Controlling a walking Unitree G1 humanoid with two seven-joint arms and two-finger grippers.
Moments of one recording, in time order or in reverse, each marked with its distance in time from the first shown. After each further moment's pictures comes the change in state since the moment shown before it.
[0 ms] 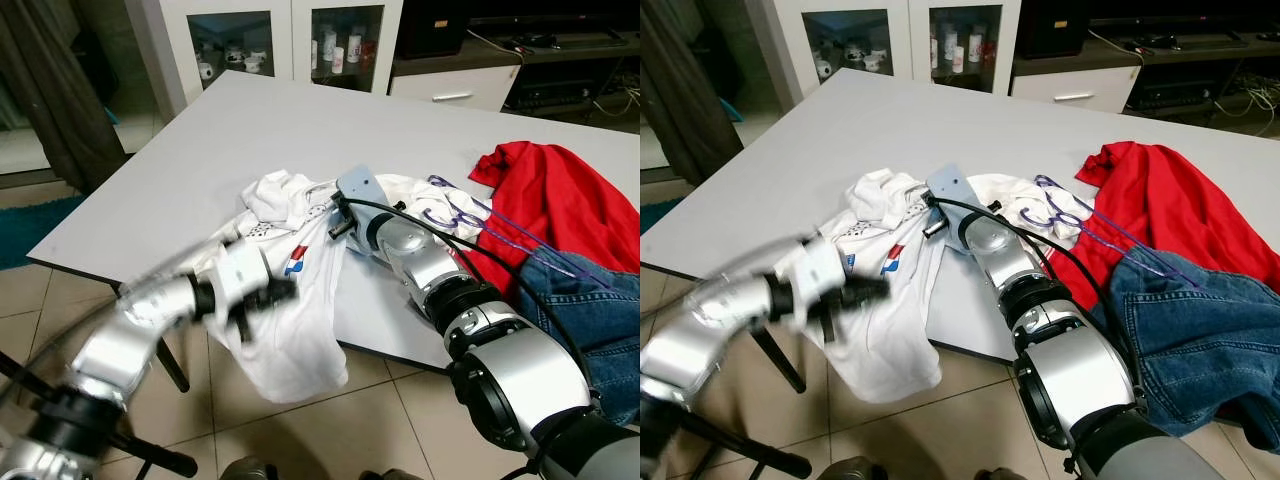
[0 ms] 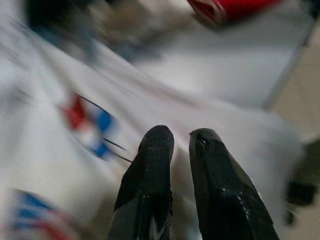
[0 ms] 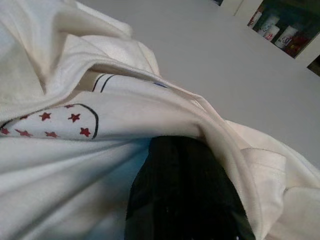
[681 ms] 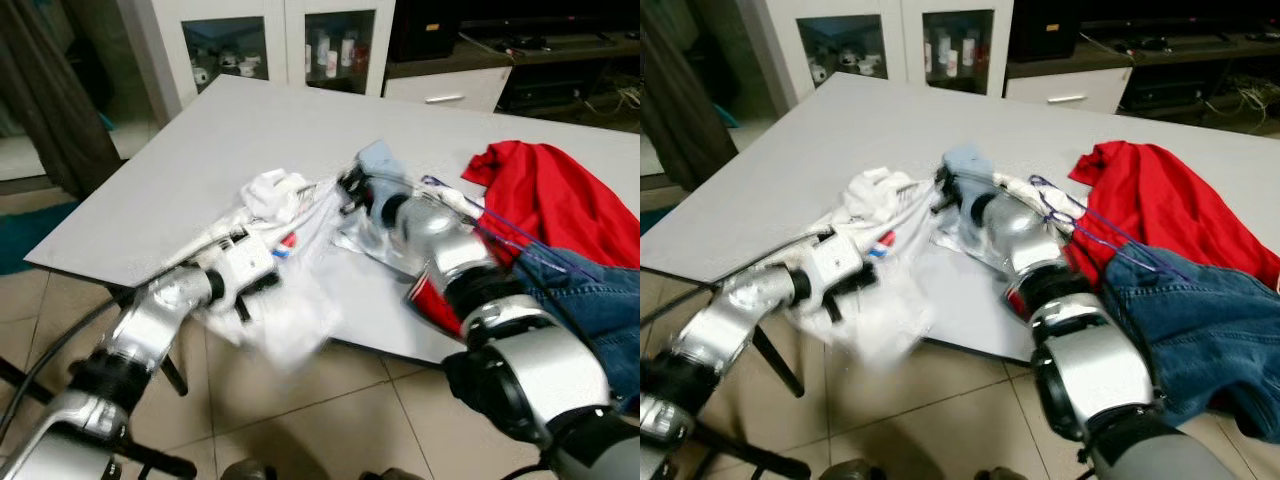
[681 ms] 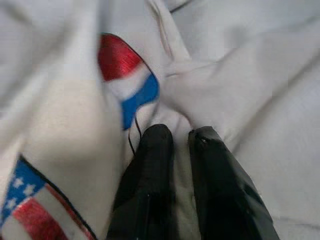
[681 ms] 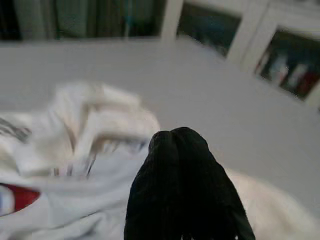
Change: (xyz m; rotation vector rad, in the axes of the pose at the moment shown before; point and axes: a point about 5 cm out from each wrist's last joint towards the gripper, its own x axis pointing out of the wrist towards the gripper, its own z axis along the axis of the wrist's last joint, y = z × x) left arm 0.013 0.048 -0.024 0.034 0.210 0.305; right arm -0.013 -0.032 0.034 0.085 -0.196 0.137
